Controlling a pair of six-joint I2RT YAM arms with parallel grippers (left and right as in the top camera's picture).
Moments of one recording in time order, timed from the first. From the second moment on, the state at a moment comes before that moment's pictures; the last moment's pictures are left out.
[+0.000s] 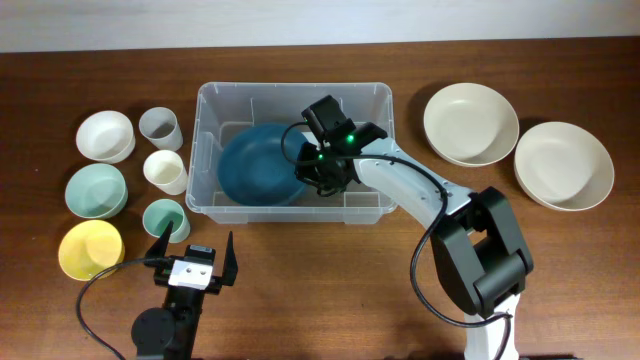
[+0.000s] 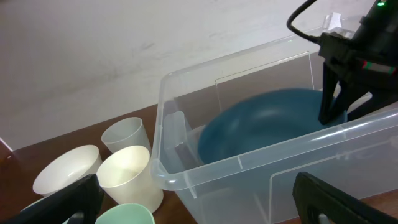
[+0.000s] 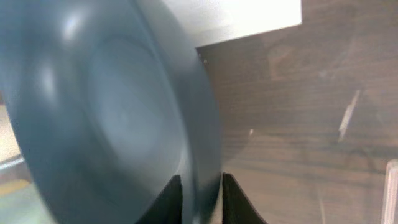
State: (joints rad) left arm -0.01 0.01 0.01 -0.06 0.12 0.27; right arm 0.57 2.08 1.57 -0.65 -0.26 0.87
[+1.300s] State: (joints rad) left arm -0.01 0.01 0.01 -0.06 0.12 0.27; right arm -0.18 1.84 2.23 -1.36 -0.21 0.51
